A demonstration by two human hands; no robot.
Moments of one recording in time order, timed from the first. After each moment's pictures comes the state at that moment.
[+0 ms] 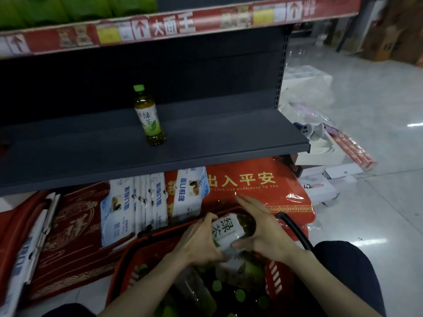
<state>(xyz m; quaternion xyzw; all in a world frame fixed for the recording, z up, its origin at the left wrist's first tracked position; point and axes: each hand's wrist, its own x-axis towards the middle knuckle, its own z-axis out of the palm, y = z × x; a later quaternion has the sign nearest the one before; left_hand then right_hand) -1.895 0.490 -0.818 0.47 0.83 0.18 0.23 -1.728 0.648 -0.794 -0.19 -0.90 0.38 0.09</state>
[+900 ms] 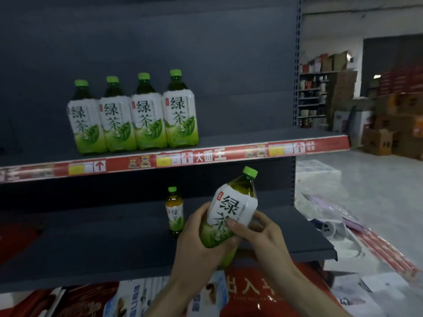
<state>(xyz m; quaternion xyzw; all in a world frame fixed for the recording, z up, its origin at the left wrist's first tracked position) -1.934 0.507 -0.592 0.40 0.69 0.60 0.02 -1.826 0.634 -0.580 -0.15 -0.60 0.72 0.32</state>
